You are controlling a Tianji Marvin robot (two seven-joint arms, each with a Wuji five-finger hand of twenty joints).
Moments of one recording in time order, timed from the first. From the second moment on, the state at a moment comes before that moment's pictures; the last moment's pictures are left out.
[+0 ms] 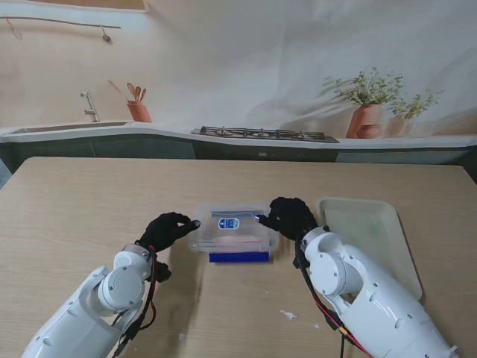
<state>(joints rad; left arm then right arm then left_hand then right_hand) 1.49 -1.16 -1.13 -1.44 0.33 0.07 0.10 -1.37 -1.11 1.01 -1.45 -0.65 0.10 -0.02 0.62 -0.18 0.29 -0.05 0.71 0.36 0.26 0.21 0.49 0.28 0.41 0.36 0.35 0.32 0.44 0.53 -0.08 0.41 0.72 0.52 0.68 0.02 0.00 -0.09 0.81 0.25 0.38 0.56 0.33 0.08 0.56 0.30 0.19 0.05 0.36 0.25 -0.02 0.03 0.32 0.62</state>
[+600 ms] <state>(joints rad) 1.49 -1.16 -1.13 -1.44 0.35 0.11 0.09 -1.39 -1.09 1.04 -1.46 -0.81 0.09 -0.06 0.62 -0.18 0.29 -0.05 0.69 0.29 0.26 0.21 0.48 0.26 0.41 0.35 0.33 0.32 0.44 0.53 -0.08 0.41 0.72 0.52 0.69 0.00 0.00 -0.09 0.79 0.16 0.38 0.54 0.33 0.09 0.56 0.30 0.19 0.07 0.37 0.26 0.02 0.05 0.32 0.63</state>
